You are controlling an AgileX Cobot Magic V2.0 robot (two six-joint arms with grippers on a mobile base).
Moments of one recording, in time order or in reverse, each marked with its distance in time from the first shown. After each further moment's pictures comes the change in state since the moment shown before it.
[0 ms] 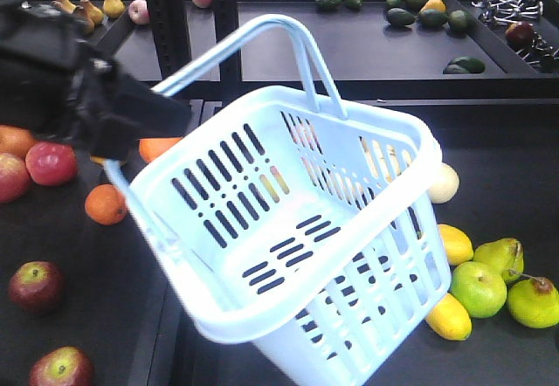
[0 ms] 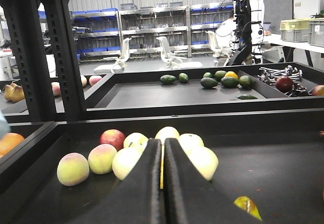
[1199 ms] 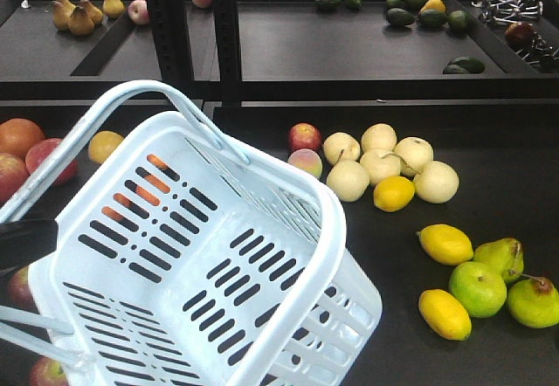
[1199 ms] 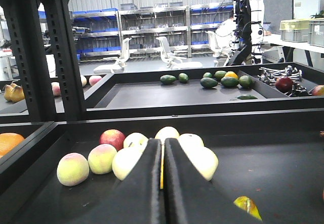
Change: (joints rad) left arm 0.000 -0.532 0.527 0.074 -0.257 -0.081; right arm 0.000 0.000 0.000 0.000 0.000 0.000
